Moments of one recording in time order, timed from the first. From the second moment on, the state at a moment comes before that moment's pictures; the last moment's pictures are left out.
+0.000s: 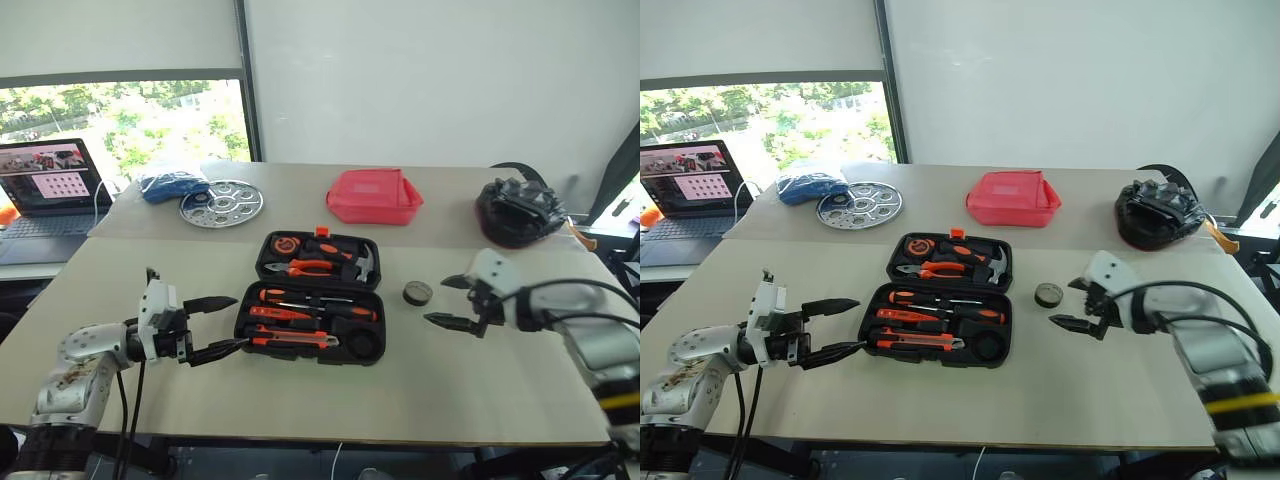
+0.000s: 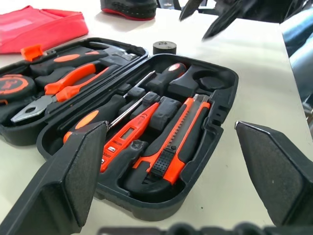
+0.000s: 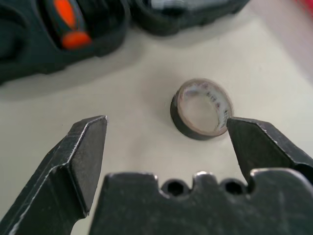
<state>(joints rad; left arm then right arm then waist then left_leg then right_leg) -0.23 0.71 0.17 0.09 -0.53 0.14 -1.31 -0.57 -0.88 0.18 0.18 0.13 0.44 1.05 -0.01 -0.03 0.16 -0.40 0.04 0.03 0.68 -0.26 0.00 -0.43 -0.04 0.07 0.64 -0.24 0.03</state>
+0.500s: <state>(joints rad) -0.20 0.69 0.17 0.04 -0.53 0.14 -1.26 -0.85 -0.73 0.34 0.59 -0.06 0.29 1.13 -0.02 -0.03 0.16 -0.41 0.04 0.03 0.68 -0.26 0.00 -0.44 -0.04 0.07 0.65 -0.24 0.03</state>
